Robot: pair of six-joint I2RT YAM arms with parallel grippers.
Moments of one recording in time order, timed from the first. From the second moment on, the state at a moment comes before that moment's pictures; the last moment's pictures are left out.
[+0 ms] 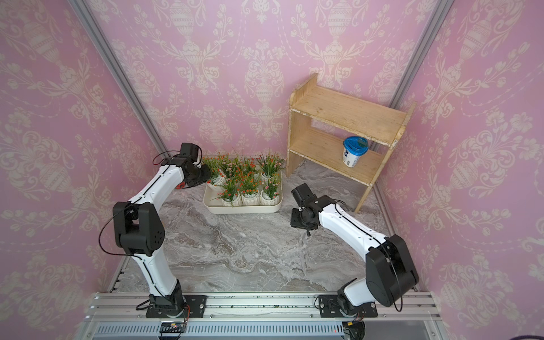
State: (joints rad) left arm -0.06 1.89 1.65 -0.80 0.04 -0.46; right arm 0.48 1.45 1.05 -0.80 -0.01 0.63
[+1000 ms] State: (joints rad) left arm -0.06 1.88 1.69 -0.91 0.00 -0.38; right arm 0.48 1.43 1.02 -0.80 -0.02 0.63
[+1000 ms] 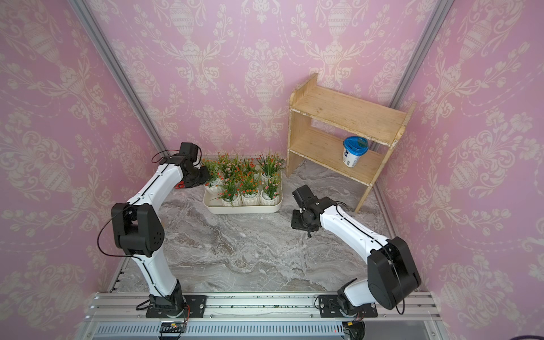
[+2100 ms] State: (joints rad) left arm -0.09 1.98 1.61 -0.79 -0.02 -0.41; right arm 0.48 1.44 1.02 -0.79 -0.03 0.63
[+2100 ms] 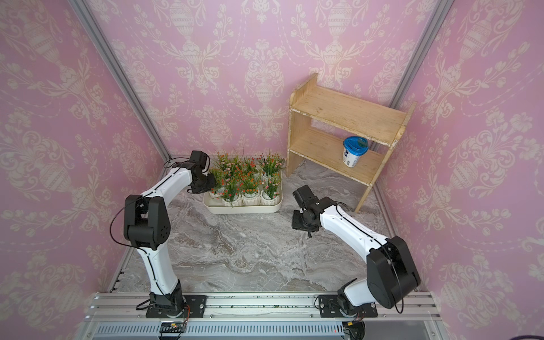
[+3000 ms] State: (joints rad) left arm -0.05 1.81 1.50 -0.81 -0.04 -0.41; right arm 0.47 1.39 1.02 -0.81 -0.03 0.63
